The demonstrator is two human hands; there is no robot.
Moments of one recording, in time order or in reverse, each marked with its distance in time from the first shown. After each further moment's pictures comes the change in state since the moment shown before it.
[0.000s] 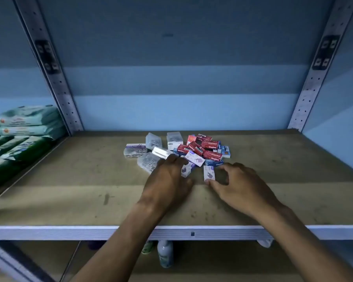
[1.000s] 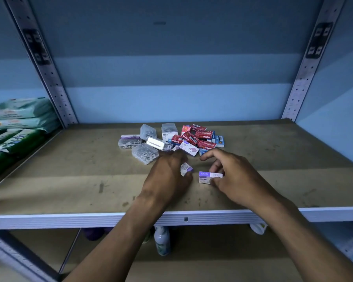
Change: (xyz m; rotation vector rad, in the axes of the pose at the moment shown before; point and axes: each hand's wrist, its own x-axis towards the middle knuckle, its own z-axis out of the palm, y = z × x) left_hand -0.011 0.015 0.005 -0.117 0.064 0.017; right_hand -0.020 0.001 -0.011 0.295 -0.031 -0.171
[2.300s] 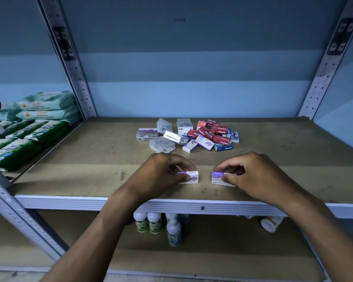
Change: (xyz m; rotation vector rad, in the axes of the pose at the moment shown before) left_hand -0.034 -0.030 -0.060 -0.326 -0.258 0.004; right_hand -0.011 -0.004 -0.004 -0.056 -0.075 -0.032
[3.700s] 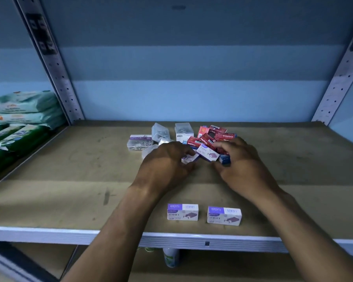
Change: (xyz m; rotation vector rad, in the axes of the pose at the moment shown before) left_hand 0.081 -0.030 0.018 0.373 0.251 -0.047; right_hand 0.092 0.026 0.046 -0.097 0.302 -0.012
